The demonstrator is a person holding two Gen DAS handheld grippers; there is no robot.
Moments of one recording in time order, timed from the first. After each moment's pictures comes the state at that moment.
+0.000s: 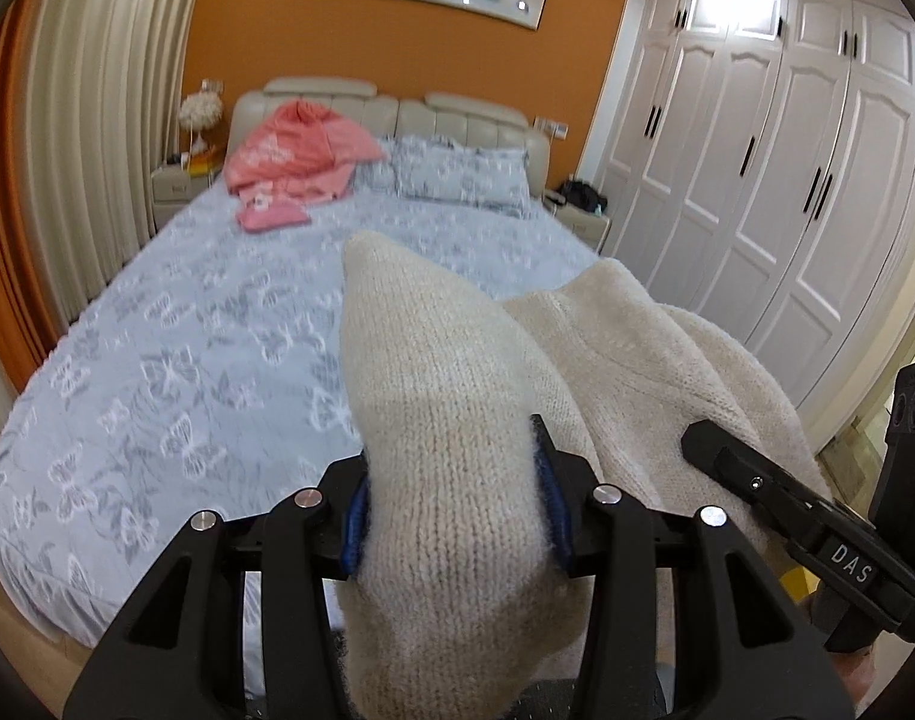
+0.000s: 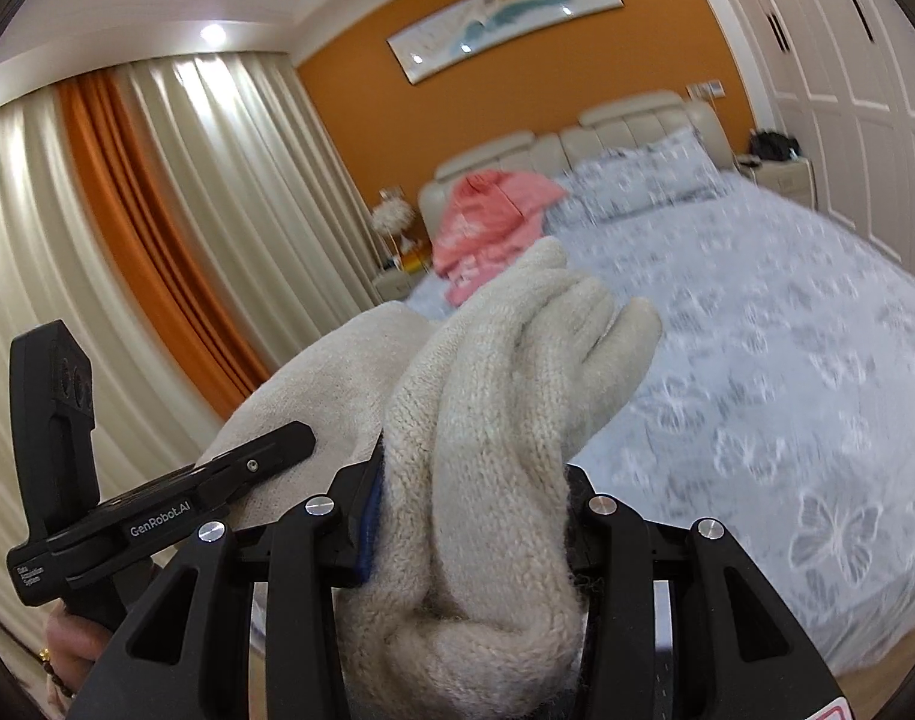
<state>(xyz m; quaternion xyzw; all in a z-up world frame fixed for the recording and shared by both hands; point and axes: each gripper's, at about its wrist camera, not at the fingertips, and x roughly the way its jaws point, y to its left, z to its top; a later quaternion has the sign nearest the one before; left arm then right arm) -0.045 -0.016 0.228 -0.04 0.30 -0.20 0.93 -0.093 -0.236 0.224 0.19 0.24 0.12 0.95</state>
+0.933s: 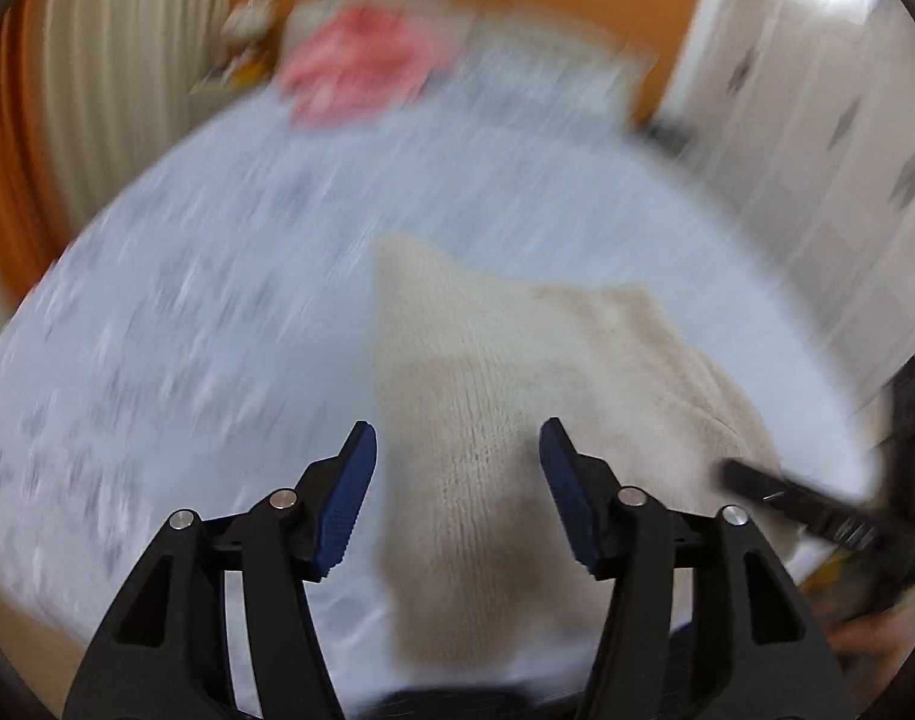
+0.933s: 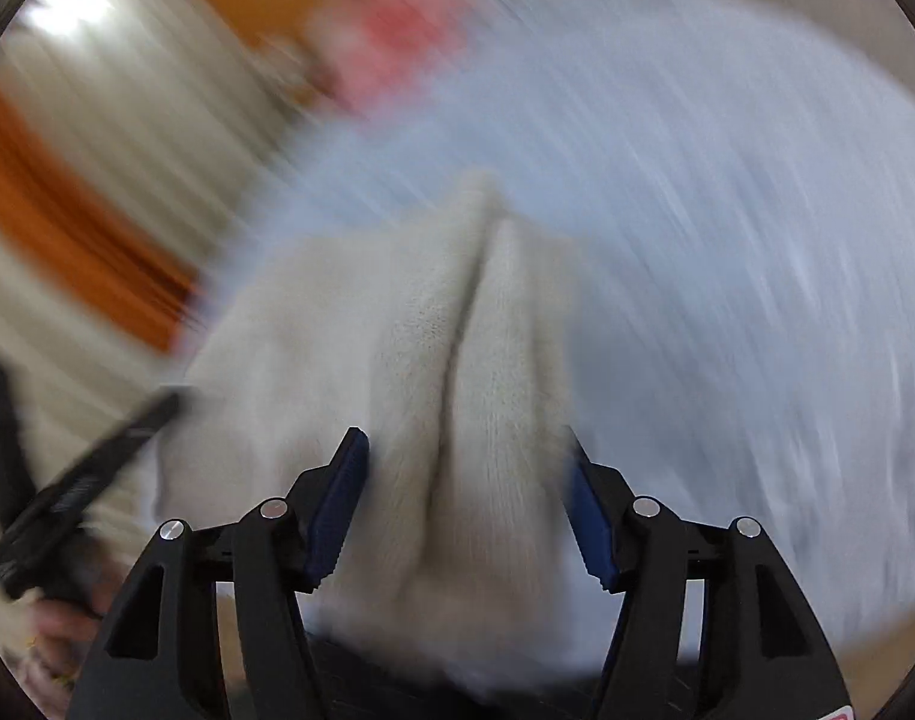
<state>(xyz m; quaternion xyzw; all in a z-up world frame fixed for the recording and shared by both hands) 0.104 0.036 0.005 -0.02 0.44 -0.11 0.89 0.077 -0.244 -0.034 0.22 0.51 0.04 0.83</state>
